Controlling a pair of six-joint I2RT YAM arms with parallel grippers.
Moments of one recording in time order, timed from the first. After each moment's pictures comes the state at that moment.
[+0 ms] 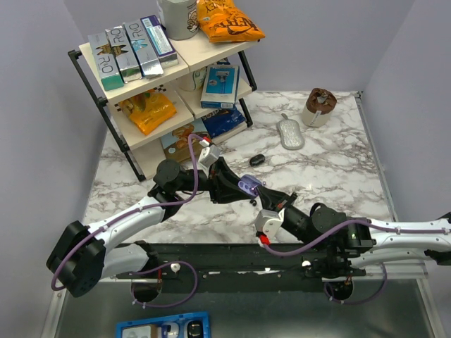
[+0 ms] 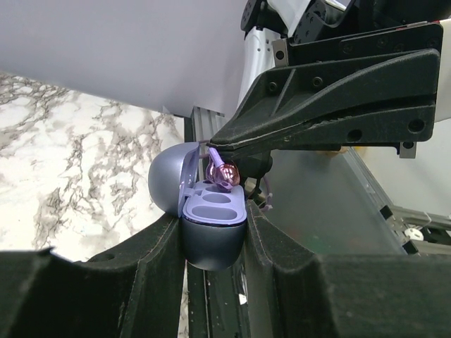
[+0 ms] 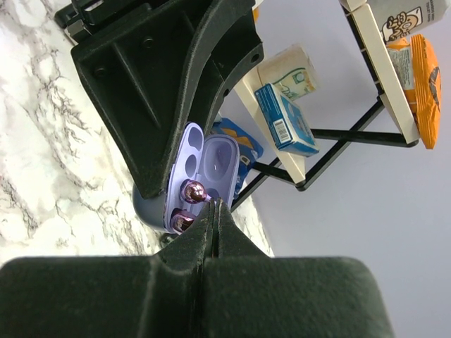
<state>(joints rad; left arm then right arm) -0.69 1.14 0.58 0.87 0.95 -0.62 1.54 0.76 0.71 0.02 0.65 -0.93</state>
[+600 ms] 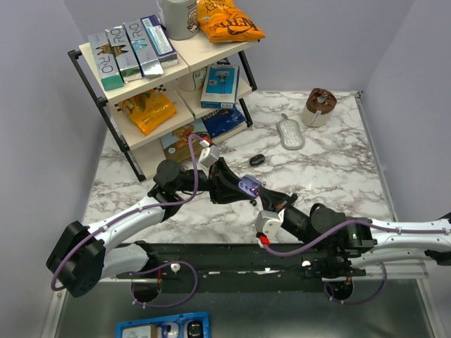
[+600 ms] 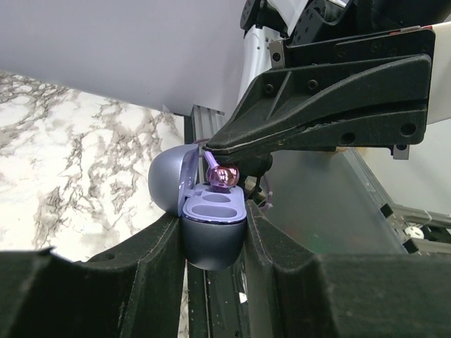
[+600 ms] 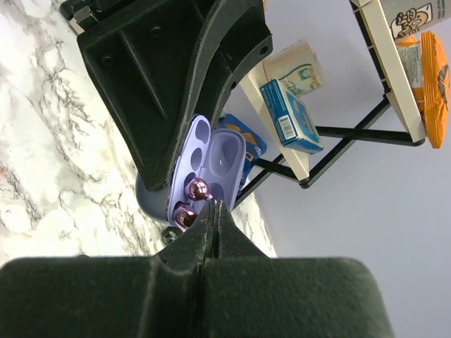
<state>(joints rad) -0.69 1.14 0.58 0.86 0.95 -0.62 1.54 0.76 0.71 -0.01 0.63 -0.91</state>
